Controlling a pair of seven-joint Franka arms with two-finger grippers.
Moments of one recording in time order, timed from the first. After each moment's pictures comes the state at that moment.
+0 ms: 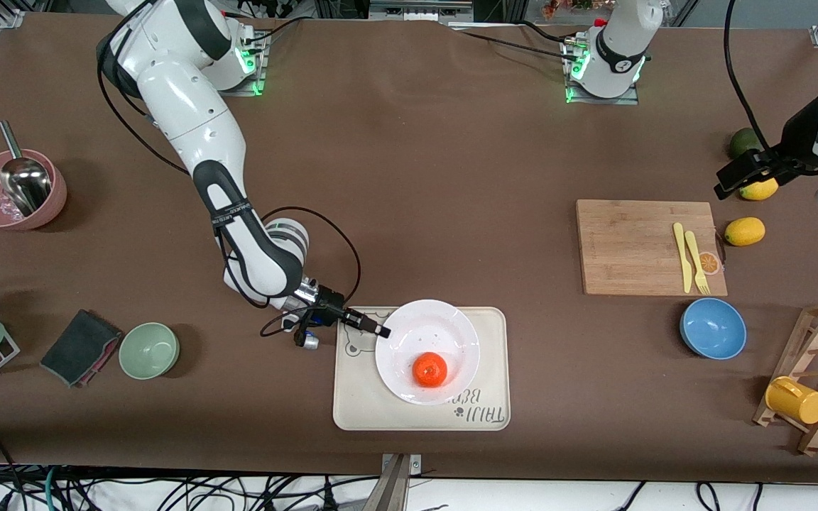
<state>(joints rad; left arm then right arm) -0.02 0.03 -0.03 -1.55 0.01 1.58 -0.31 0.32 1.09 0.22 -1.28 1.65 2.54 -0.62</state>
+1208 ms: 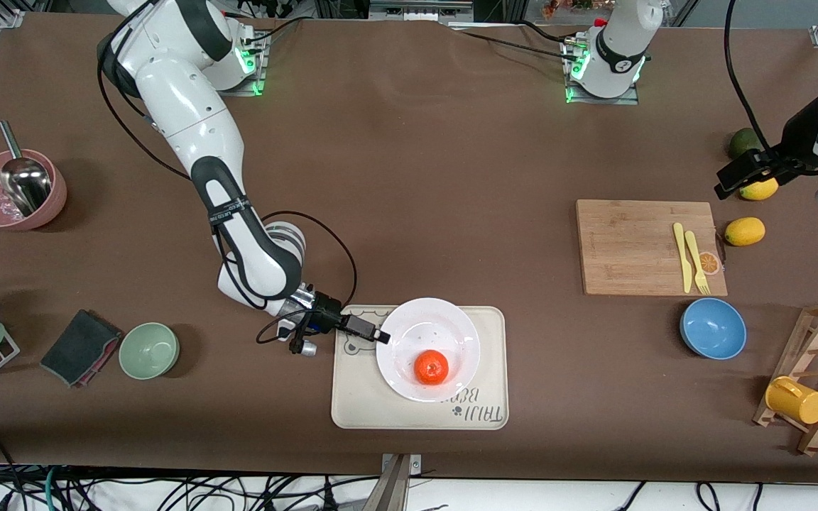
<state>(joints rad) -0.02 0.03 -0.03 -1.55 0.01 1.58 -0.31 0.32 1.09 0.20 -1.22 1.55 2.54 -0.62</state>
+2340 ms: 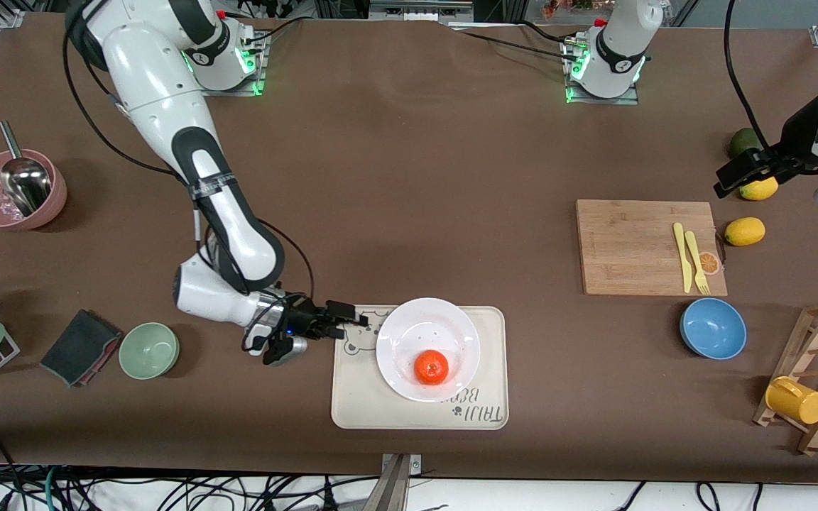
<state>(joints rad) -0.02 0.03 -0.03 -1.55 0.01 1.57 -0.31 0.31 0.91 0.03 -1.33 1.07 2.26 -0.60</state>
